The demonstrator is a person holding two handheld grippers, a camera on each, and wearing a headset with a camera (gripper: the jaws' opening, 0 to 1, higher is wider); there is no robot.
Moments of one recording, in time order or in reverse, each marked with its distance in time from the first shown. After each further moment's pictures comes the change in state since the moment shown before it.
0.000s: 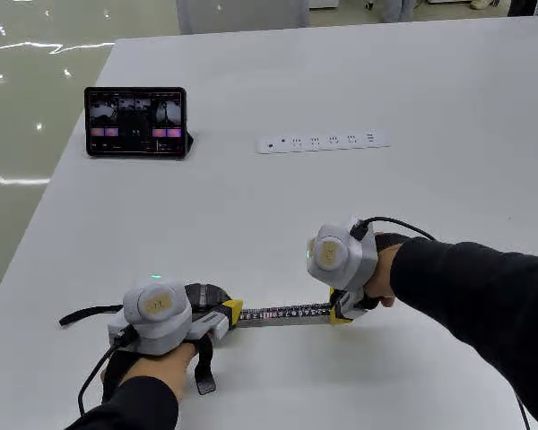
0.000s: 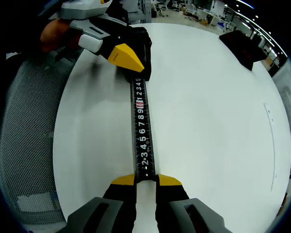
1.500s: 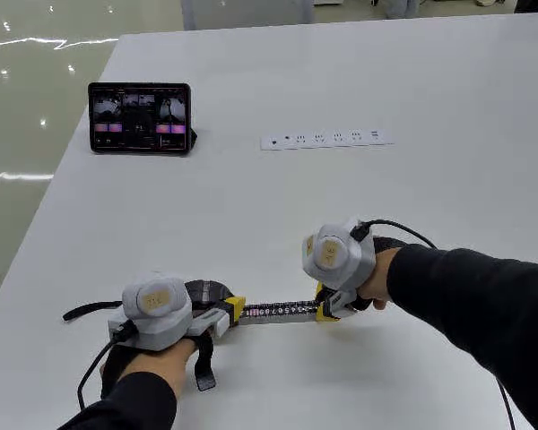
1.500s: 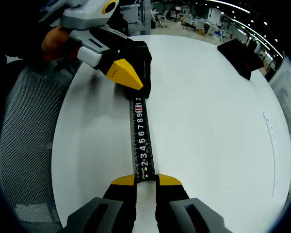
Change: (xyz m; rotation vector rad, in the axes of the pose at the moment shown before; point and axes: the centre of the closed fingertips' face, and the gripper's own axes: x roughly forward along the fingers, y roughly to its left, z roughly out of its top) left arm -0.001 -0.001 0.000 -0.001 0.009 -0.020; right arm 0.008 -0.001 0.027 0.002 -0.111 -0.015
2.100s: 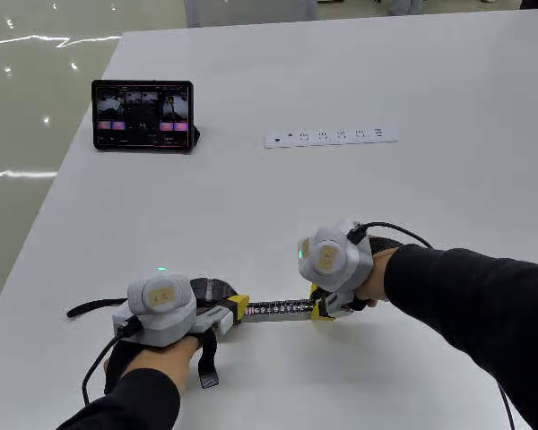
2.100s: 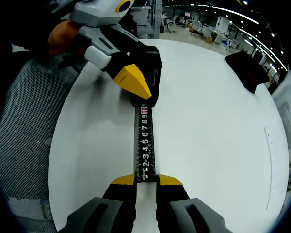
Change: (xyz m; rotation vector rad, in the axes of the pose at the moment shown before) left arm 0.001 0.000 -0.001 0.011 0.013 -0.001; right arm 0.005 0.002 0.014 -0.097 -0.041 -0.007
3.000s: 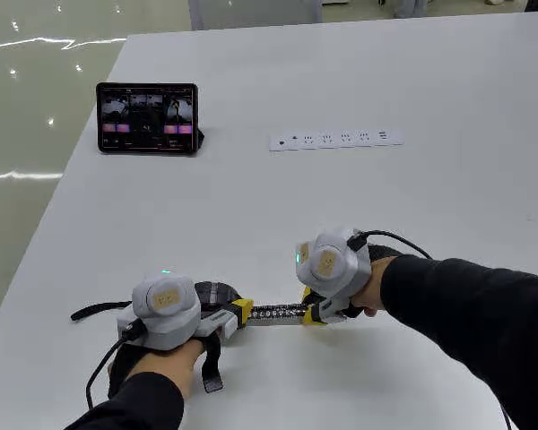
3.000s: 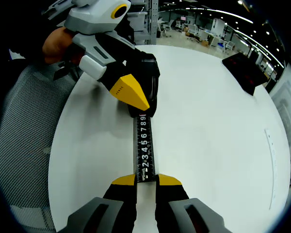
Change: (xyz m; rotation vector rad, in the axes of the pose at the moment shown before) left arm 0.001 0.000 0.000 -0.005 0.006 0.000; right arm 0.004 0.000 0.015 0.034 -0.048 -0.007
